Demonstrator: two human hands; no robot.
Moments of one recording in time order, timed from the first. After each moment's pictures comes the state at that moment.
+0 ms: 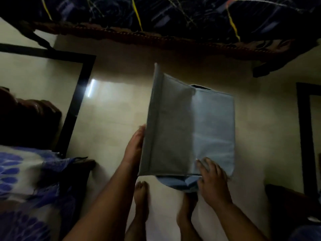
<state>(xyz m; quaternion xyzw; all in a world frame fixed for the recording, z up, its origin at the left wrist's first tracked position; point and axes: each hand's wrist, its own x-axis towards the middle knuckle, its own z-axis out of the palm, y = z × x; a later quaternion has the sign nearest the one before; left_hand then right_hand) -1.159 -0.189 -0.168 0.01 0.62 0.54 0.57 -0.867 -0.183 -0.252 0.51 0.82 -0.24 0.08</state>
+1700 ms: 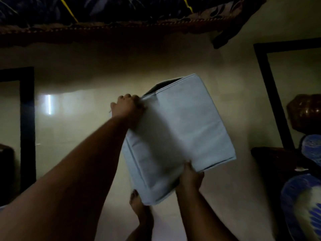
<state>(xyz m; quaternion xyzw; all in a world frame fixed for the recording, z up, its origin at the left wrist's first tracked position) -1.203 0.007 -0.271 0.59 0.76 -0.06 0.29 -0.936 -0.216 -0.385 0.89 0.03 -0.39 -0.22</state>
